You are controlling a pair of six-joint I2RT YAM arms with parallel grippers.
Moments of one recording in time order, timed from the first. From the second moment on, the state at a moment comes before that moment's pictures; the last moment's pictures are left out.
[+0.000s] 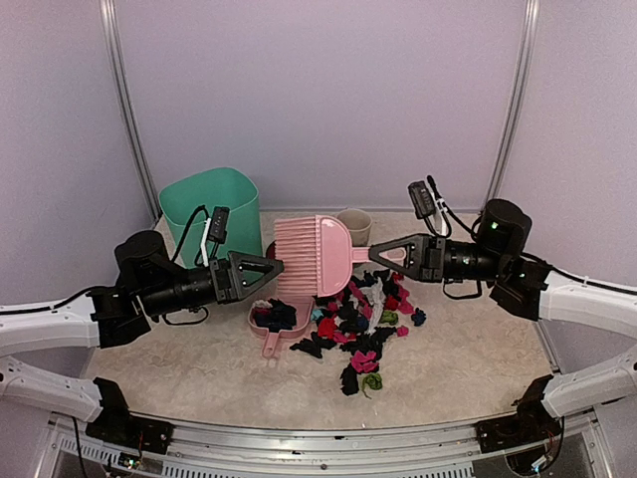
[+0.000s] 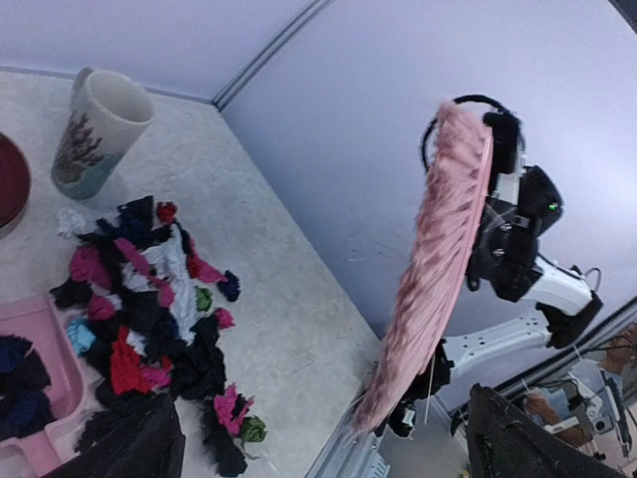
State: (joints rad) left arm -0.89 1.03 0.62 0.36 0.26 -0.79; right arm 0.72 1.12 0.75 0.42 -0.71 0.70
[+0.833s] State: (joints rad) left arm -1.30 1.43 0.63 -0.17 -0.68 -0.99; right arm 0.66 1.01 0.75 0.05 -0.51 0.52
